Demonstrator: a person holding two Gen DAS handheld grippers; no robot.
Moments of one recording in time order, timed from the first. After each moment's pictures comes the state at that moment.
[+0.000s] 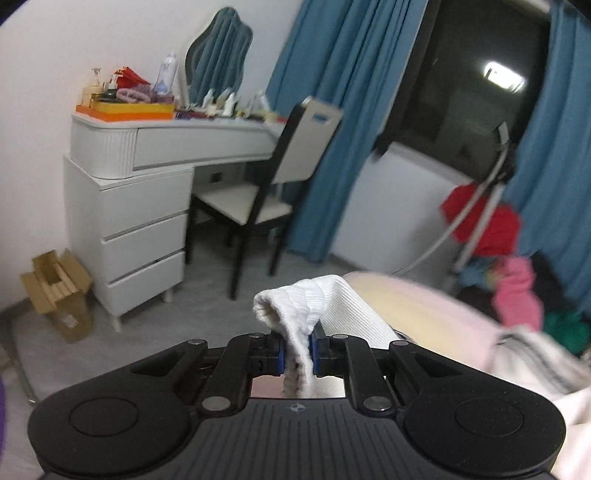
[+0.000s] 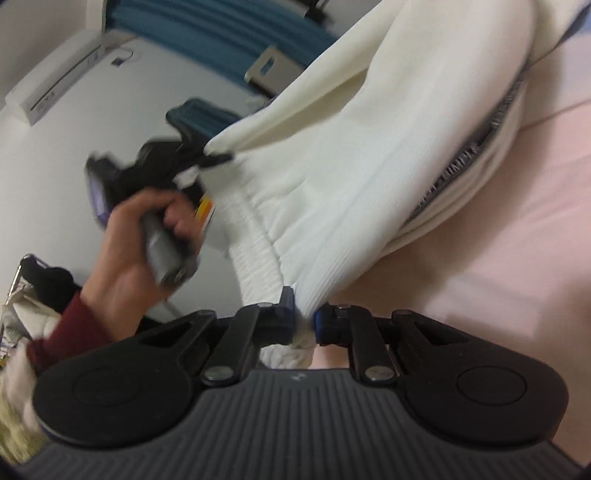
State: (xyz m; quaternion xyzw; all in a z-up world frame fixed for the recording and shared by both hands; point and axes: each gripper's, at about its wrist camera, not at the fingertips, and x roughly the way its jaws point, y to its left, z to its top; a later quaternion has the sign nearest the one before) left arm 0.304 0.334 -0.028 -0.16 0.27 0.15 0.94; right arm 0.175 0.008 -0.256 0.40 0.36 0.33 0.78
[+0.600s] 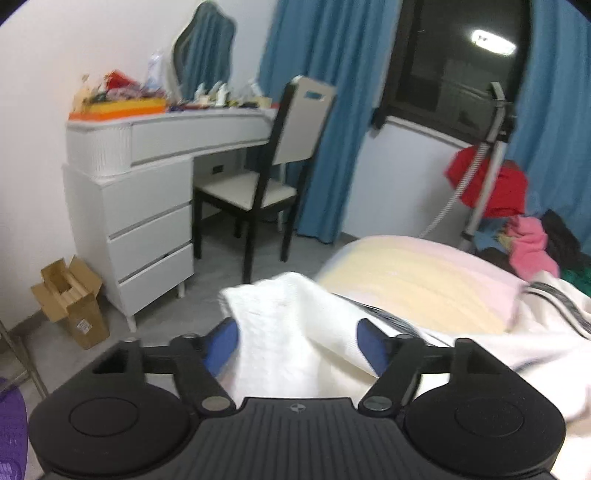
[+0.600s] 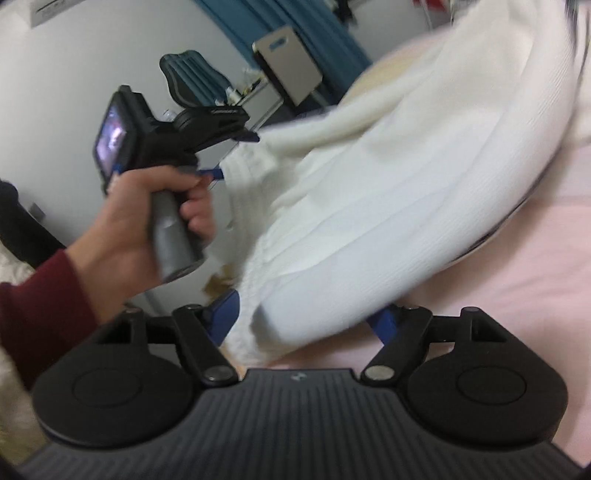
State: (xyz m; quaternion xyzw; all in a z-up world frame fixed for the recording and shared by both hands) left arm 0.265 0.283 -0.041 -0.10 0.27 0.13 0.95; right arm 0.187 0.013 -0.210 0.23 0.34 0.30 0.86
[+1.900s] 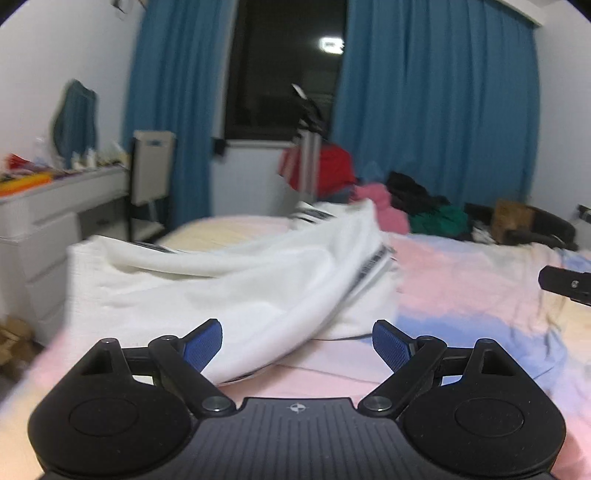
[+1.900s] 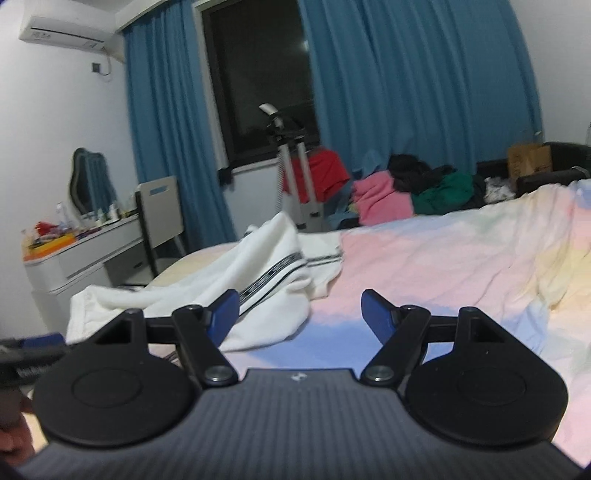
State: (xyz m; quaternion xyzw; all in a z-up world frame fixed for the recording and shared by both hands) left arm 0.064 0.001 -0.051 -0.01 0.22 -0.06 0.97; right arm 0.099 -0.247 -0.143 0.10 0.13 0.05 0.98
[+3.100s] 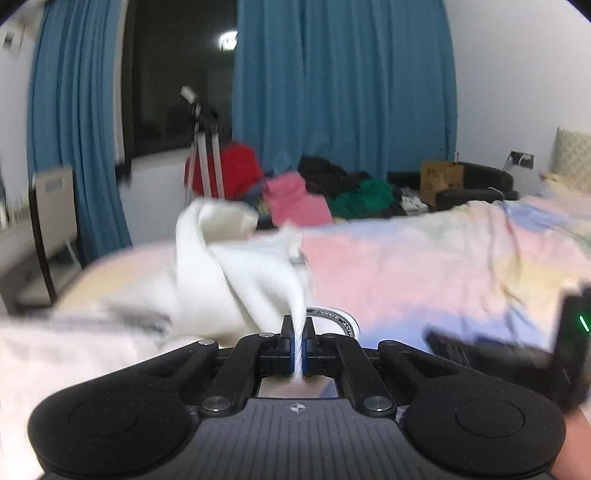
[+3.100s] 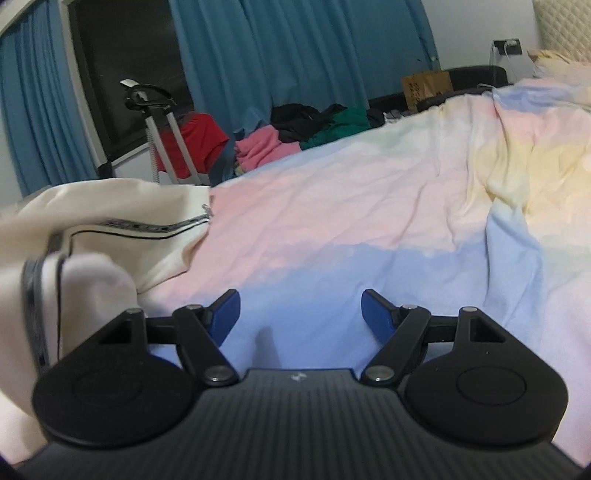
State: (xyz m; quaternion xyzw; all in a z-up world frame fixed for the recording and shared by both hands) left arm 0.110 -0.083 -0.070 0.06 0.22 -0.17 0.96; right arm 0.215 -0.292 -0.254 0.19 0.19 -0.10 0.96
